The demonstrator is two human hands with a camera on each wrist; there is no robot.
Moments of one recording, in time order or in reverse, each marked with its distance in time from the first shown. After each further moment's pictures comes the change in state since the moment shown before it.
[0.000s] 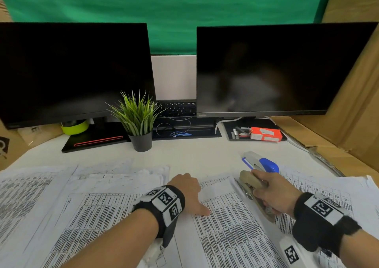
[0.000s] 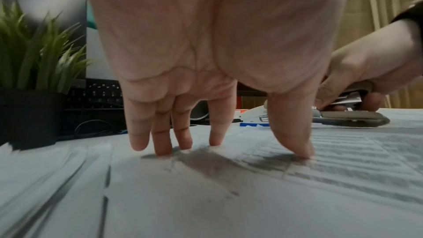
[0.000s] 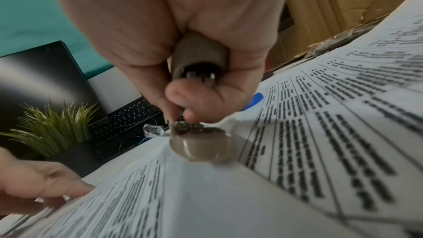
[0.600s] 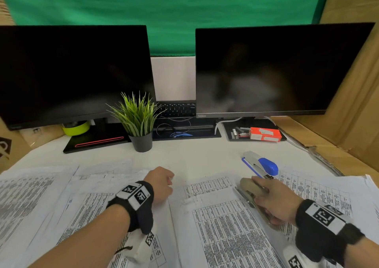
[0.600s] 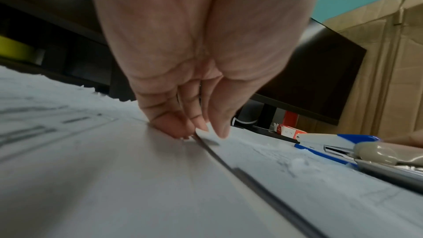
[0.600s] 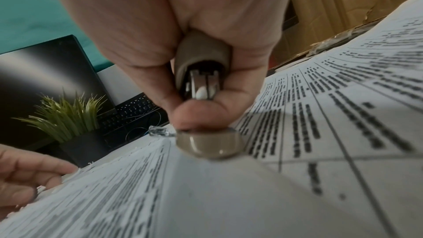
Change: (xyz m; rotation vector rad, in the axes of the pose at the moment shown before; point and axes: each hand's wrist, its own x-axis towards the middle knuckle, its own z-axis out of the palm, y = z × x) left_hand 0.013 -0.072 0.028 -0.675 0.214 -0.300; right_hand -0.007 0.009 0.006 0.001 -0.045 0.042
